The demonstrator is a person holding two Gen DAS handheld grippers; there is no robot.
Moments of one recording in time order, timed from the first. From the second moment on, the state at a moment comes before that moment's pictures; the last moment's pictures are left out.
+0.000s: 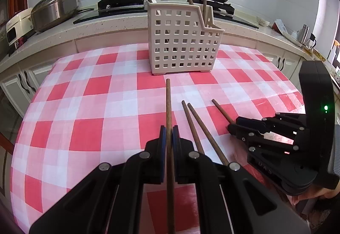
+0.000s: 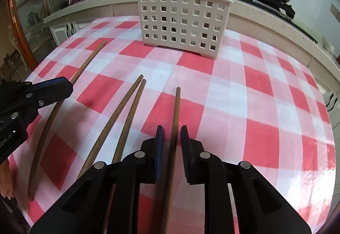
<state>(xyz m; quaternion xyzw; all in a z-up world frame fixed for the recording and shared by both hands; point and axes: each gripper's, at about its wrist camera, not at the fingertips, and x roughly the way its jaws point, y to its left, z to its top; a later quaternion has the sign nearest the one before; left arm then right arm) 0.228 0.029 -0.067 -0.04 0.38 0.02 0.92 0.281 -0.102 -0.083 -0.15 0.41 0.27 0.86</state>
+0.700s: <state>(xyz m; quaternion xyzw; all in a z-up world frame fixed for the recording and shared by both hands) 0.203 0.029 -0.014 -0.04 0.32 0.02 0.95 0.242 -0.133 0.017 -0.08 0.26 0.30 0.91</state>
